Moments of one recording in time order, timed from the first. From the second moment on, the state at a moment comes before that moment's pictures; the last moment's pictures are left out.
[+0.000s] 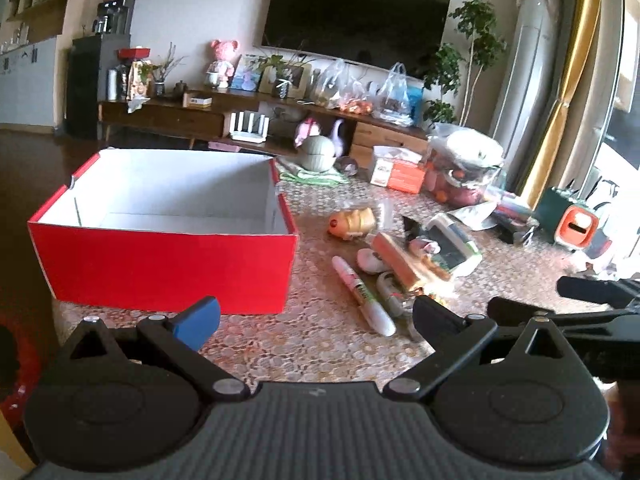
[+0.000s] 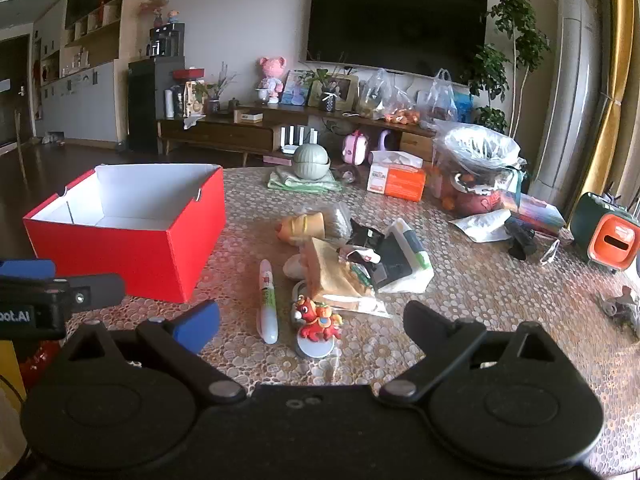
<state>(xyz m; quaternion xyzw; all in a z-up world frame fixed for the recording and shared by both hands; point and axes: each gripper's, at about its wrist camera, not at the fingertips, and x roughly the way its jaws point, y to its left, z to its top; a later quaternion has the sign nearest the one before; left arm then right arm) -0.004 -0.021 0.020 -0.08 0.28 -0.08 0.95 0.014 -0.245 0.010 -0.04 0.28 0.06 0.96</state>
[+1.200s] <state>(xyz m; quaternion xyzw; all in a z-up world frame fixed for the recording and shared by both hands) 0.116 -0.118 -0.045 0.02 0.37 -0.07 0.93 0.090 -0.289 -0.064 -0.11 0.34 0.13 0.93</state>
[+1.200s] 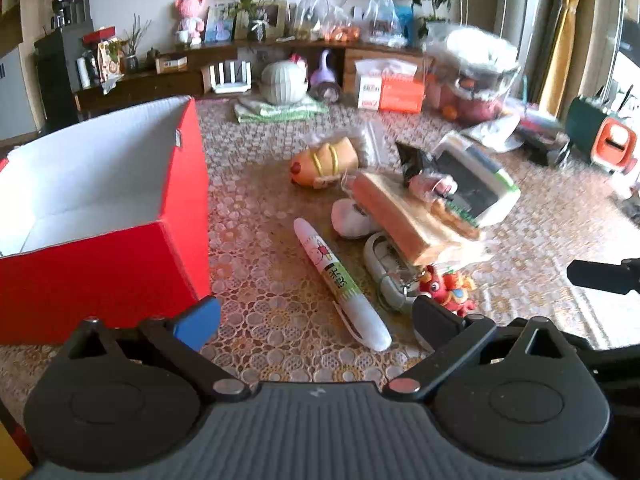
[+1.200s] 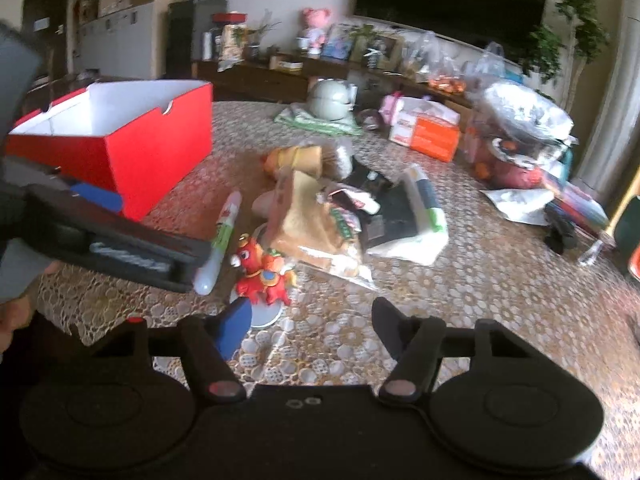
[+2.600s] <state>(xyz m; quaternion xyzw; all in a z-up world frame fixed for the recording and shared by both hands) 0.158 -0.119 -0.076 0.00 0.40 -0.06 0.91 0.128 -0.274 -0.072 -0.06 0.35 0.20 0.91</state>
